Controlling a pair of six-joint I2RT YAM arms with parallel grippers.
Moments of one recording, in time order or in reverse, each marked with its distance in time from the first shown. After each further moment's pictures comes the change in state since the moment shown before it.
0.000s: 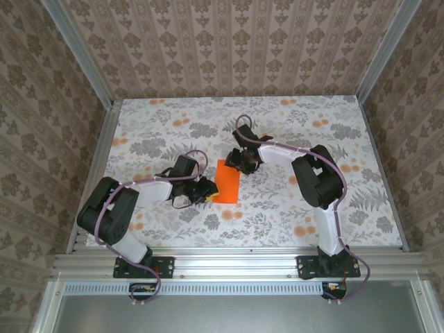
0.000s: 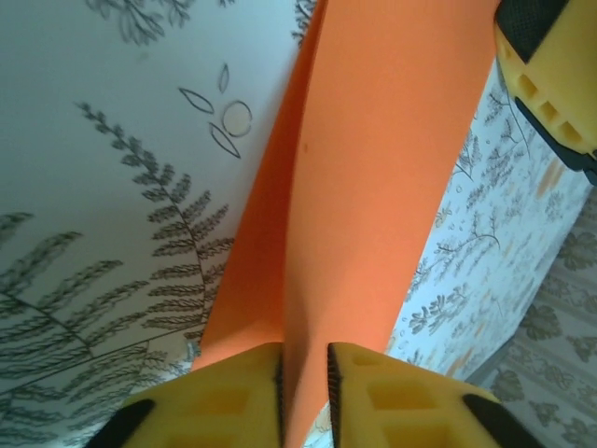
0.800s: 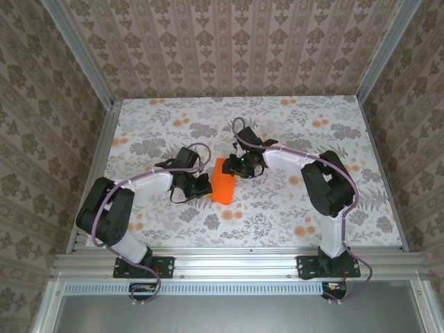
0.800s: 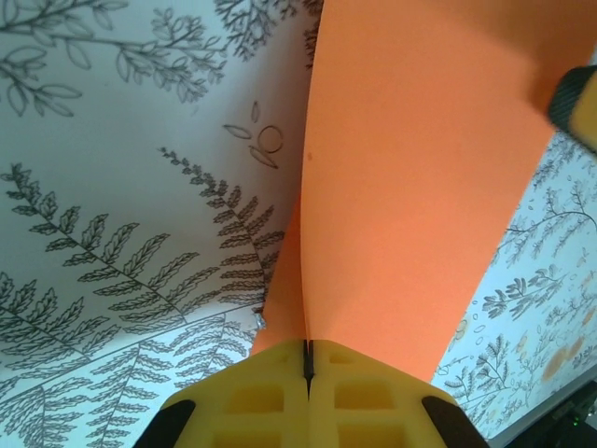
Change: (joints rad) left arm 0.002 -0.012 0.161 -0.338 -0.113 0.266; right arm 0.031 -0.133 -0.109 0.021 -0.186 -0.212
